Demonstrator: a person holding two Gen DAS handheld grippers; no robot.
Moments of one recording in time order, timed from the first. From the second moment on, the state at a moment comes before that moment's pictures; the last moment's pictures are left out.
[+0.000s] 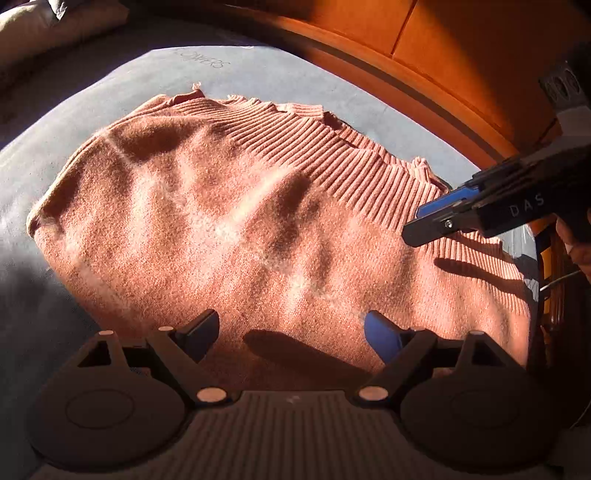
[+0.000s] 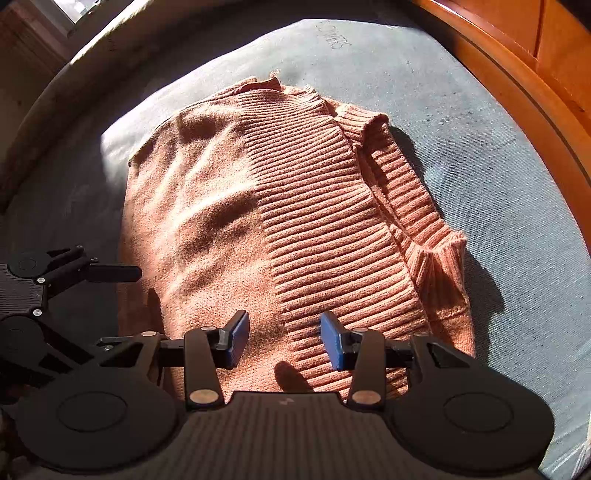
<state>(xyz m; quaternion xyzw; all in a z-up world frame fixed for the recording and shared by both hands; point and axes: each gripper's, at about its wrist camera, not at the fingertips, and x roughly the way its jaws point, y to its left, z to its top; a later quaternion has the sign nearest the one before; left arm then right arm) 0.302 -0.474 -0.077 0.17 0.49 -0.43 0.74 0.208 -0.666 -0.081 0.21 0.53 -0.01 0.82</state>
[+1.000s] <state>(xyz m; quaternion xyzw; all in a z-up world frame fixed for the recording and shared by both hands) 0.462 -0.367 -0.116 -0.10 0.51 -0.33 0.79 0.483 -0.734 -0.121 0.19 0.49 0.14 0.84</state>
